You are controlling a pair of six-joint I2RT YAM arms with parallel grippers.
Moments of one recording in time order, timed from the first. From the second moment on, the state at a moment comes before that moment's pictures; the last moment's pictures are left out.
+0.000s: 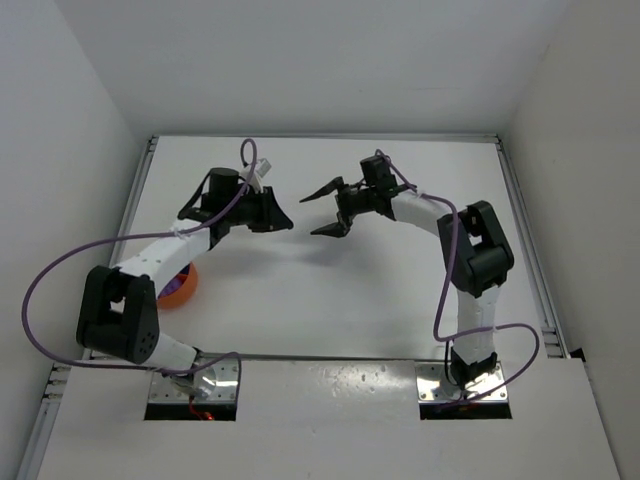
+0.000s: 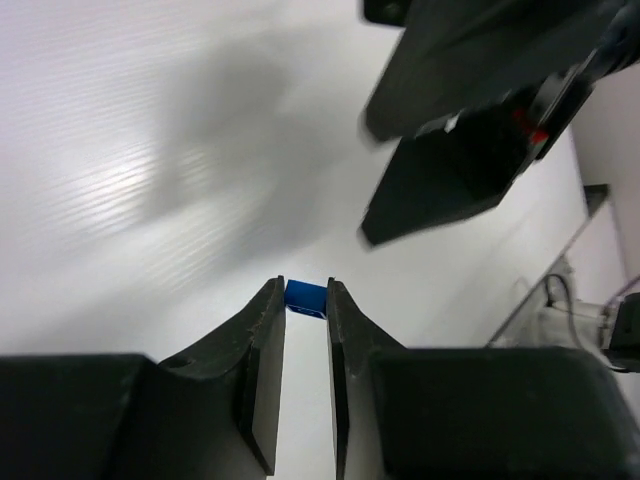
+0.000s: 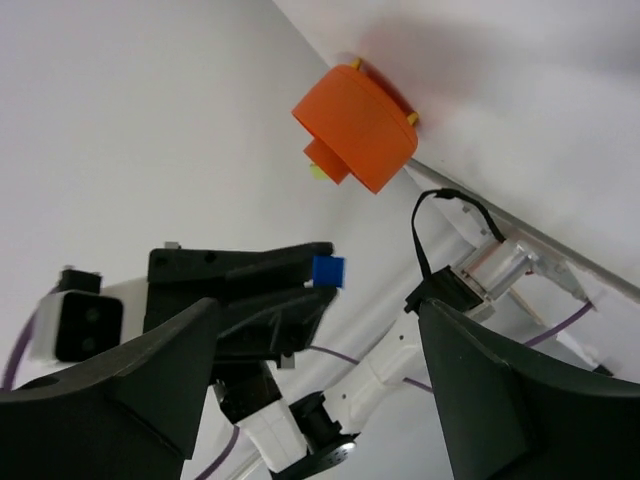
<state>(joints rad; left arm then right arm) -0.27 1.46 0.97 -0.11 0.57 -0.39 0.42 2.02 1.32 -0.07 -0.90 1.59</state>
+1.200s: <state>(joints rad) 0.28 1.39 1.13 -0.97 0.22 0.47 0.15 1.89 1.43 -0.59 -0.28 0.39</state>
